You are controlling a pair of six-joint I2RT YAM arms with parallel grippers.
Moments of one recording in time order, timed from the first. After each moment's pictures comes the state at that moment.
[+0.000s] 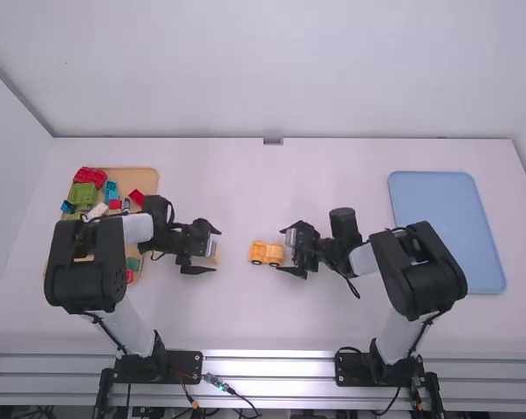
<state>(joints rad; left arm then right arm) 0.13 1.81 0.81 -0.48 0.88 1.84 0.28 1.88 0.55 0.51 -0.99 -0.92</state>
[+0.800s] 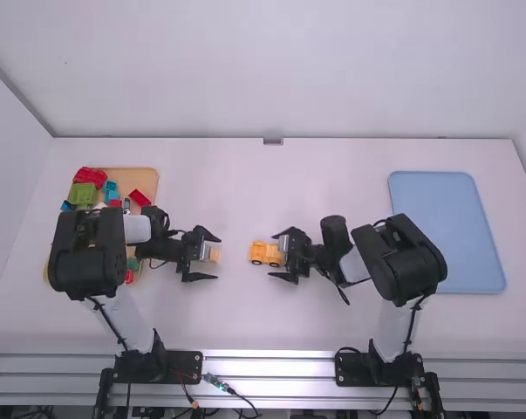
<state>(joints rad) 0.18 1.91 0.80 -0.56 1.01 1.92 0.36 1.98 0.49 0.79 -0.94 -0.78</state>
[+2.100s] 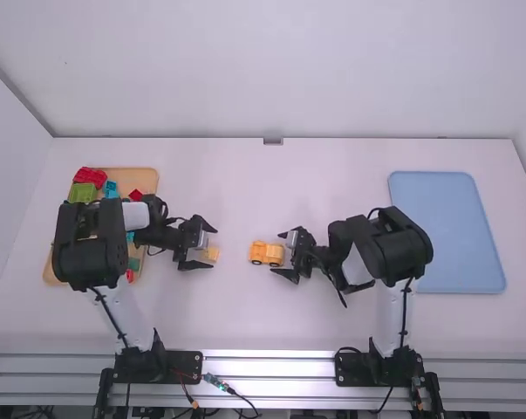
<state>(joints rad) 0.20 1.99 0.96 -0.67 0.95 1.92 0.31 2.14 0.47 1.09 -0.98 -0.56</state>
